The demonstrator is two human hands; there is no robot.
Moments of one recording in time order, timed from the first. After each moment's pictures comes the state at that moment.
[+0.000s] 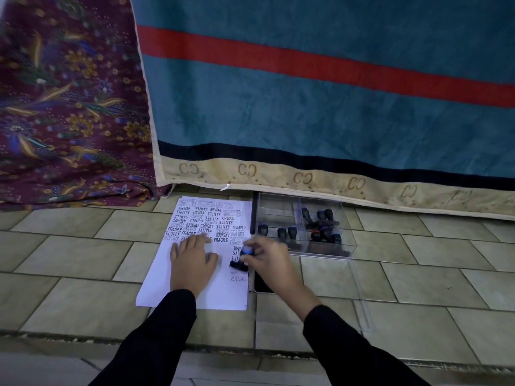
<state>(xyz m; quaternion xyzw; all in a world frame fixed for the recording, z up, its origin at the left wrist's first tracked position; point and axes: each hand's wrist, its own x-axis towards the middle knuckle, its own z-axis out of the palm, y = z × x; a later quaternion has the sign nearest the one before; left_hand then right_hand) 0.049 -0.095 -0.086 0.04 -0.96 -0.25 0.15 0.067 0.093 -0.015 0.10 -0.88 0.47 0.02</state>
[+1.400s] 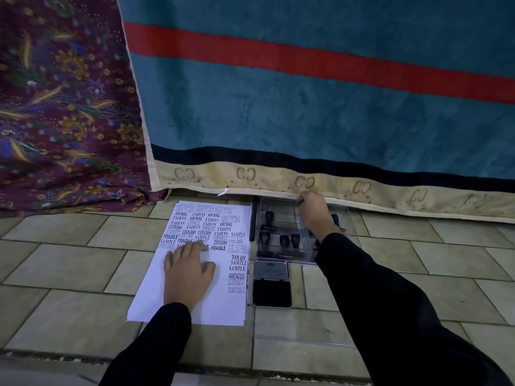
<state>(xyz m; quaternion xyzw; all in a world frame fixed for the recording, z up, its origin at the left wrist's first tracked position) 0.046 -0.093 -0.087 0.05 -0.96 -0.24 0.16 -0.079 0.180 0.015 -0.04 -0.96 0.25 0.06</state>
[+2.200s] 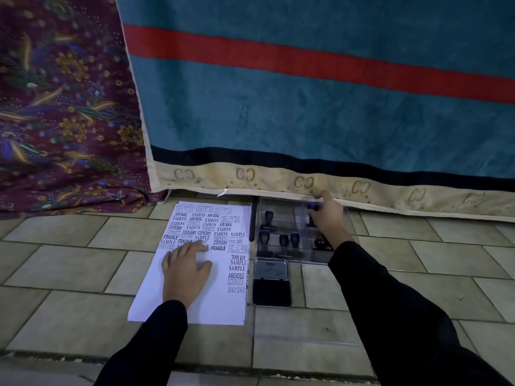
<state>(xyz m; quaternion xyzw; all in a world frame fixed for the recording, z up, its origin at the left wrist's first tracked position) 0.047 -0.098 -0.080 0.06 -0.94 -0.31 0.13 -0.072 0.212 -0.003 -0.10 -0.93 0.33 0.11</state>
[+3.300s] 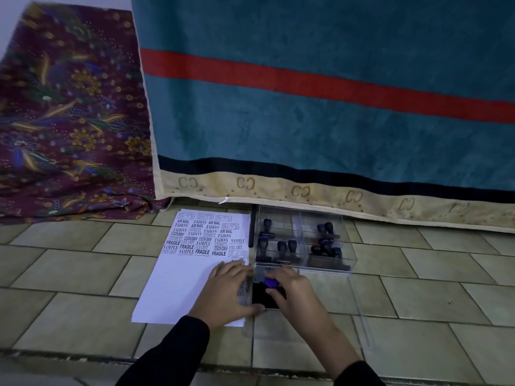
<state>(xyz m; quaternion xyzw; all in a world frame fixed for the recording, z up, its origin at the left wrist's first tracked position) 0.075 -0.046 -0.069 -0.22 -0.94 -0.24 0.06 0.109 0.141 -0.010 0.18 -0.93 0.30 0.07</state>
